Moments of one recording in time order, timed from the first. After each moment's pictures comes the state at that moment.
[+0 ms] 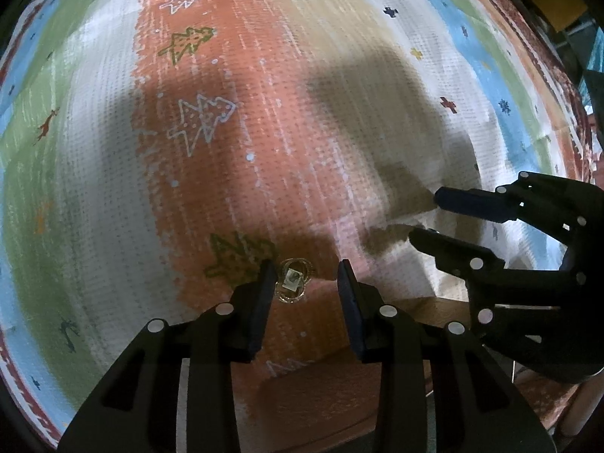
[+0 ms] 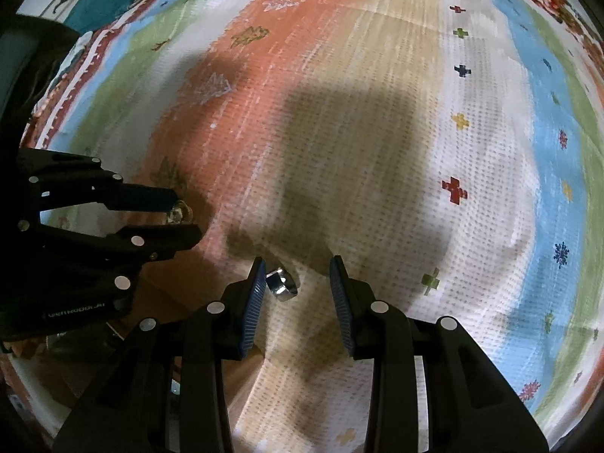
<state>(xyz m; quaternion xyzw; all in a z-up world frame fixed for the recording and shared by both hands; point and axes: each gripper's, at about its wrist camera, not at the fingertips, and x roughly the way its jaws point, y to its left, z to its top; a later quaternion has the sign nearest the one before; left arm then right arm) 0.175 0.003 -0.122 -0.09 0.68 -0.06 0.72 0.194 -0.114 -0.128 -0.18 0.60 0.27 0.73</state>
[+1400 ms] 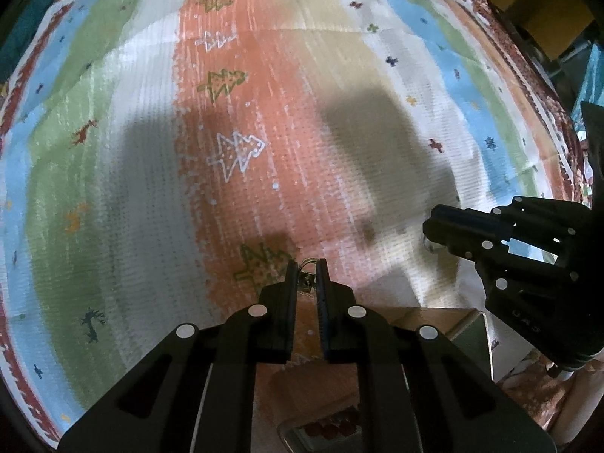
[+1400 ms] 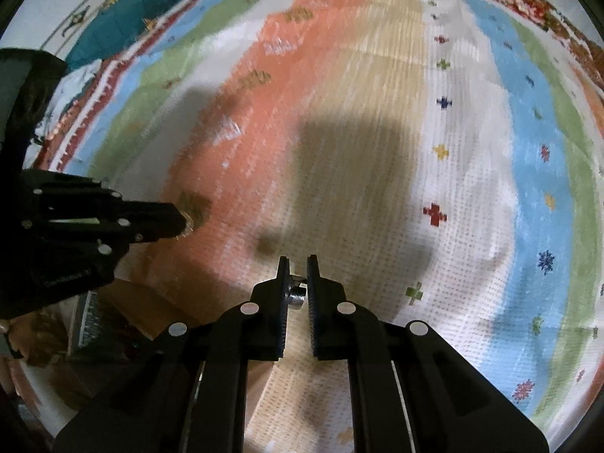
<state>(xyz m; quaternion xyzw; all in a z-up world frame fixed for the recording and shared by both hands) 0.163 0.026 -0.086 -0.11 0.63 -0.04 0.77 0.187 -0.129 -0.094 -0.14 0.55 0.29 0.77</state>
